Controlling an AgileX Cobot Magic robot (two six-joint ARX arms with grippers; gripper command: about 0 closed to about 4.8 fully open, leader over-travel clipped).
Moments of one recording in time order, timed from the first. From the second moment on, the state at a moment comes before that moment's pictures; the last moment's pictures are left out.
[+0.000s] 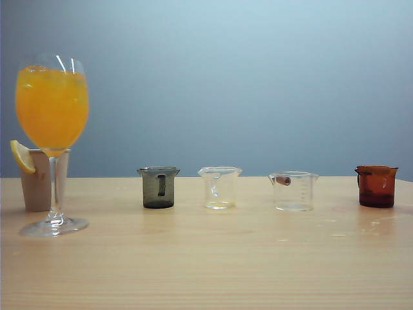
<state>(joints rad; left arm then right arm) -0.07 0.10 0.32 -0.15 -0.04 -0.08 0.04 0.17 0.40 -0.20 0.13 0.05</state>
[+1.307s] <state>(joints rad) -0.47 0.83 0.90 -0.35 0.23 0.07 0.09 1.02 0.27 0.49 0.12 0.07</state>
